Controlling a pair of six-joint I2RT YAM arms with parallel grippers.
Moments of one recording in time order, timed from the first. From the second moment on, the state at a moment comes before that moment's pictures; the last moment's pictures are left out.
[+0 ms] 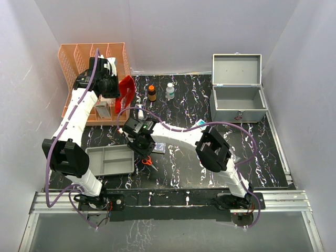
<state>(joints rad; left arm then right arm) -0.16 1.64 1.70 -0.89 0.08 -0.14 1.07 2.19 1.87 -0.92 -0.07 0.11</state>
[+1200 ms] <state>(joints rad) -0.15 1.64 1.67 -0.88 0.11 -0.17 1.07 2.27 1.87 -0.88 -0.11 0.11</state>
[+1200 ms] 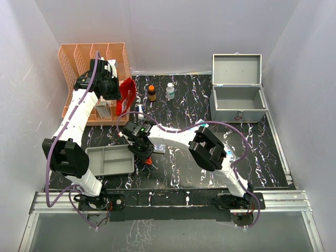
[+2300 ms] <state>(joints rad) -0.15 1.64 1.67 -0.87 0.12 -0.17 1.06 2.30 1.92 -0.93 -0.09 0.14</state>
